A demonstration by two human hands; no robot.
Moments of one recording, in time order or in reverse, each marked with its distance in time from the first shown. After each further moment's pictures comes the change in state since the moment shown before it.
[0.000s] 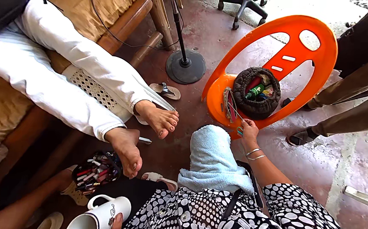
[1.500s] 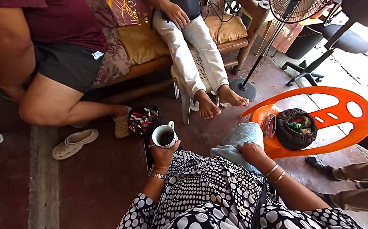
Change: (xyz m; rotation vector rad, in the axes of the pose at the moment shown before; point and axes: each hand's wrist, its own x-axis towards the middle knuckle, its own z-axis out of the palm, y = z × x) left_hand -0.002 -0.064 -0.027 -0.345 0.176 0.192; right_hand -0.242 -0.040 0.013 -1.960 -0.991 -0.892
